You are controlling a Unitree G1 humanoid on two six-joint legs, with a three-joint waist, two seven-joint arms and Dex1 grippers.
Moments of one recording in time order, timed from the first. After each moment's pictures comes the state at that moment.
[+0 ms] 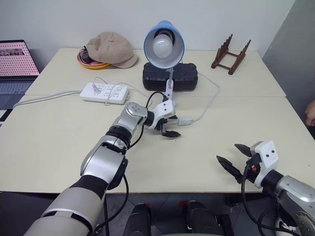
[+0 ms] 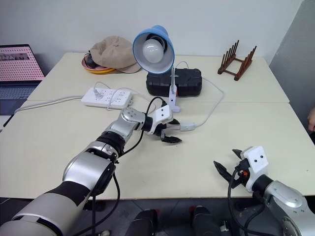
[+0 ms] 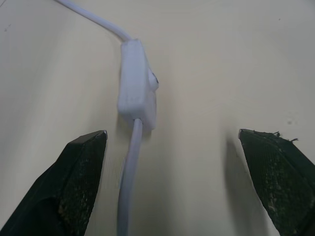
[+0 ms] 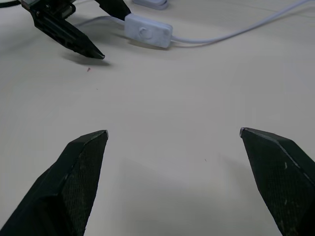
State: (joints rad) left arm -1.12 0.23 -0.28 1.22 0.07 -0.19 -1.17; right arm 0.31 -0.57 -0.23 -0.70 0.49 0.62 0.46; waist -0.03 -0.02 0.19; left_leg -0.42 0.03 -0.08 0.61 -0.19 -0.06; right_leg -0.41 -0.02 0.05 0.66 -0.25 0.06
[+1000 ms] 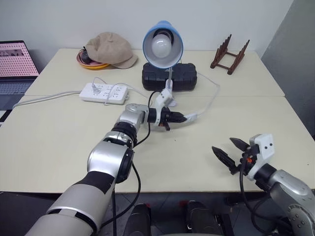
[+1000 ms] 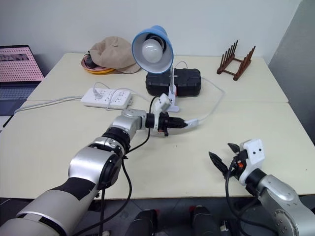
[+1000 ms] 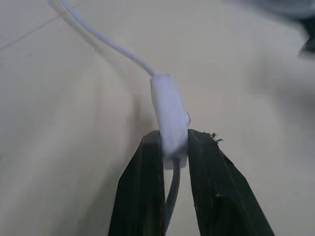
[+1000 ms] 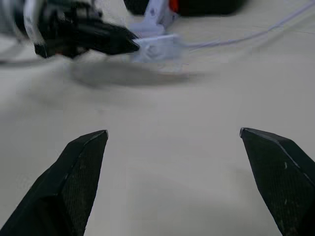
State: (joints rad) left arm -1.20 0.17 0.03 1.26 -0.12 0.30 -1.32; right arm 0.15 -0.39 -0.26 -0.66 0.74 0.76 0.37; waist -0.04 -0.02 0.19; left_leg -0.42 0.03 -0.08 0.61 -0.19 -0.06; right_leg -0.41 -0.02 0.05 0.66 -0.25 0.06
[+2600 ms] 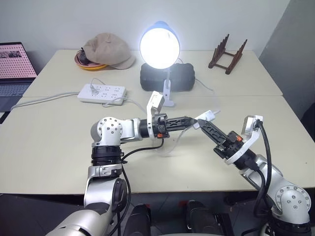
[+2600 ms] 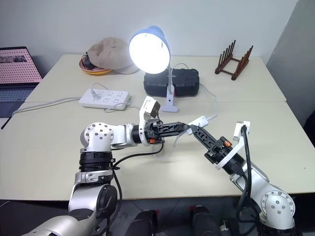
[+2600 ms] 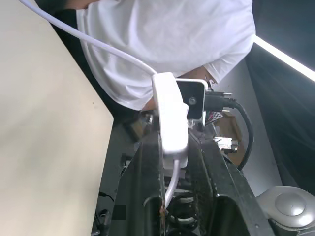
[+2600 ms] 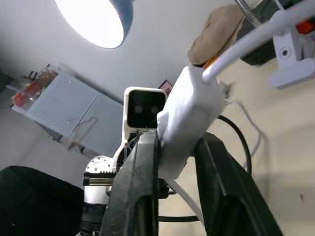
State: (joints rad) left arm -0.77 0.14 0.24 0.20 -0.86 1.49 -0.90; right arm -0.03 -0.34 -0.14 -0.57 1.58 0.71 0.02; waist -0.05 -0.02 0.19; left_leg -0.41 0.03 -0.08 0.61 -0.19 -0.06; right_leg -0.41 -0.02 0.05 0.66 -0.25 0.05
